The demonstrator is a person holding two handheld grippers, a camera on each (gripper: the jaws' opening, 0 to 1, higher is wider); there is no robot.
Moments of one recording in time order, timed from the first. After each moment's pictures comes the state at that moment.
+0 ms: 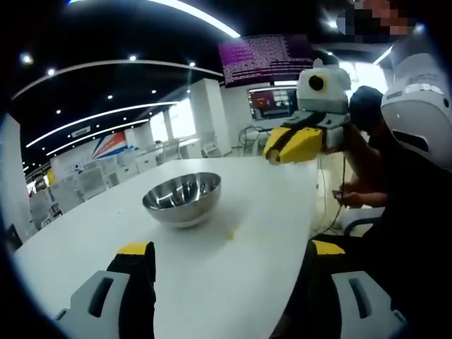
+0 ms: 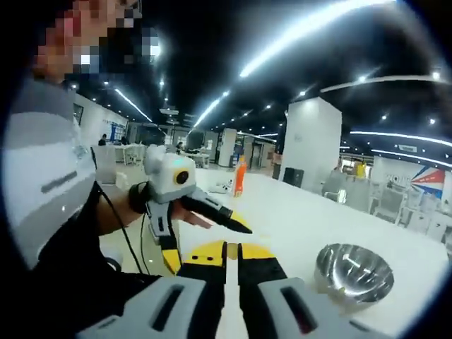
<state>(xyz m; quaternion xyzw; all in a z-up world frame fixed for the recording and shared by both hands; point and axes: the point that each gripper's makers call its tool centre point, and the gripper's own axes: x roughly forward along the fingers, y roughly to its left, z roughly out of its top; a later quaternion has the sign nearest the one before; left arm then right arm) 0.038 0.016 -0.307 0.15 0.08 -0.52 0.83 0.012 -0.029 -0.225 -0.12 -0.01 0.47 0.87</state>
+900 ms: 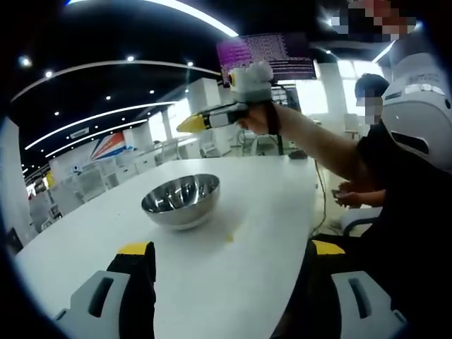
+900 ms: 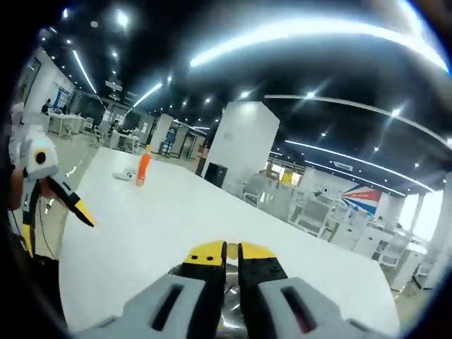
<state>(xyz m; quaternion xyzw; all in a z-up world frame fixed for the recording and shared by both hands) 0.035 0.011 -0.303 0.16 0.08 -0.53 0.83 0.200 -0.129 -0.207 -0.17 -0.02 0.26 0.95</state>
